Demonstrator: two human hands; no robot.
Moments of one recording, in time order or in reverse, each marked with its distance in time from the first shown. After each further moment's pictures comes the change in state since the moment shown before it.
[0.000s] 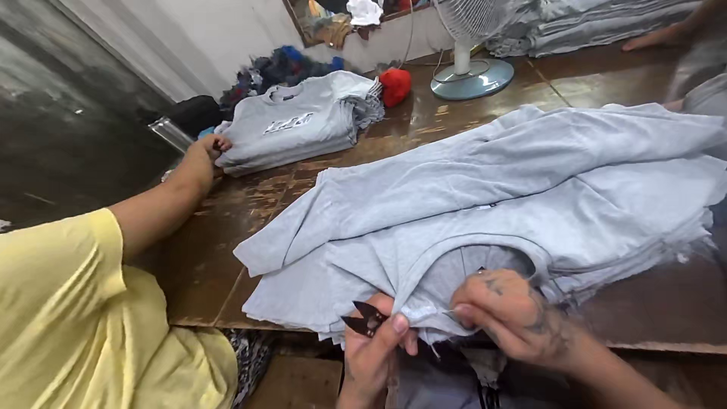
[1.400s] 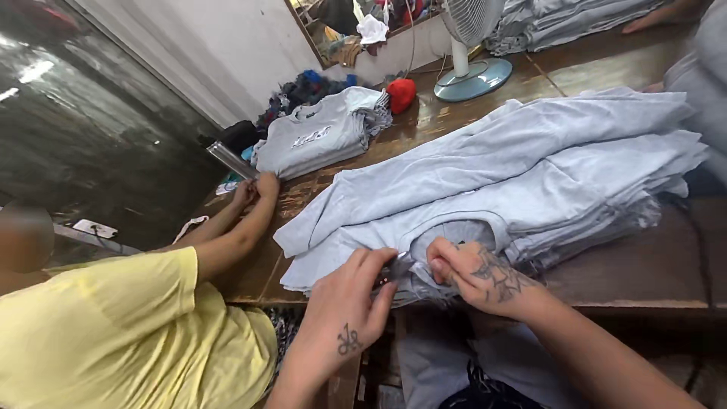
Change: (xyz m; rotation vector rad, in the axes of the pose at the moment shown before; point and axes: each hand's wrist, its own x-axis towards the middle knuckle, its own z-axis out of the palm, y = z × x) left_hand 0.026 0.101 0.048 1.731 -0.414 -0.036; right_hand -0.002 -0.021 -0.008 0.108 -0.121 0.206
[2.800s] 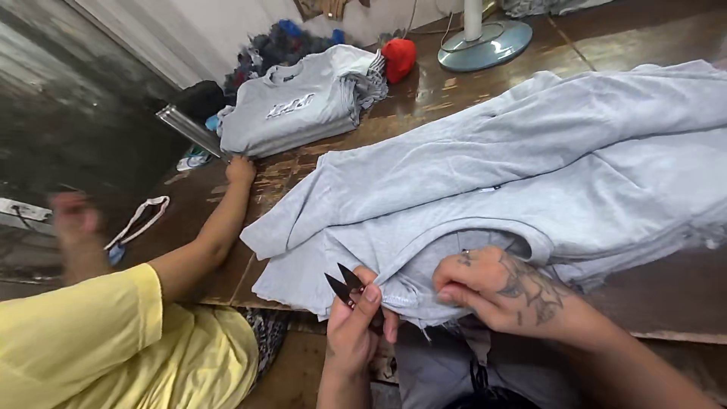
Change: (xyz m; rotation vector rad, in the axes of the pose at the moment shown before) left_hand -0.004 -0.033 0.093 -1.651 0.332 -0.133; right_hand 0.020 0.025 -0.002 -0.025 -0.046 -0.151
